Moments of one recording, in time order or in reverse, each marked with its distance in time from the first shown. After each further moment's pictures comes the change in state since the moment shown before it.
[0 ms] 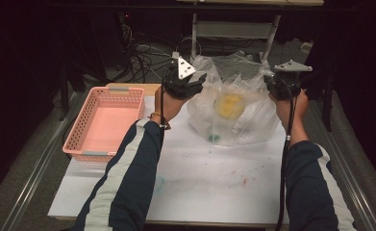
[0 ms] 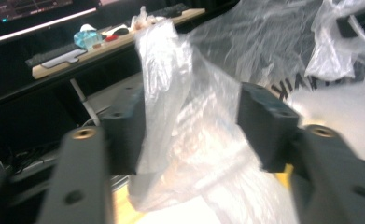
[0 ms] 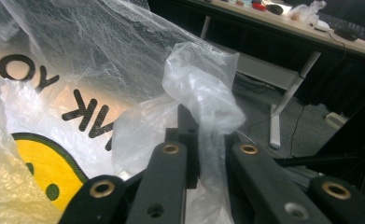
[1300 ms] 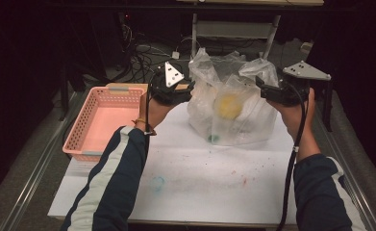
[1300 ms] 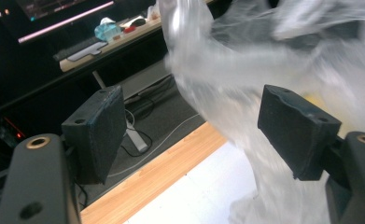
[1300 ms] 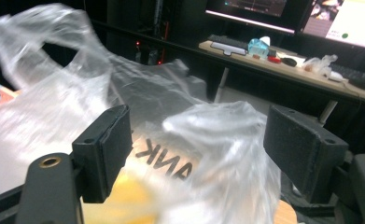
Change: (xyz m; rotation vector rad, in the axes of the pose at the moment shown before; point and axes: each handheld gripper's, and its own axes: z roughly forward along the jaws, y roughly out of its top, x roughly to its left) left arm 0.008 -0.014 -0.044 0.018 0.057 0.073; right arm 0.024 0.010 -0.065 -0.207 0.091 -0.011
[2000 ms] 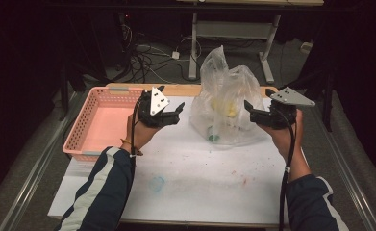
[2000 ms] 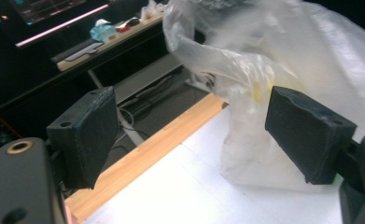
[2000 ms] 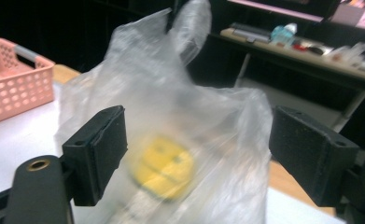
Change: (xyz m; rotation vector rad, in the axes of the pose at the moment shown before) left arm -0.007 -0.053 -0.034 -0.010 -0.022 0.026; right arm 0.033 -0.047 -0.007 0.027 0.078 0.008
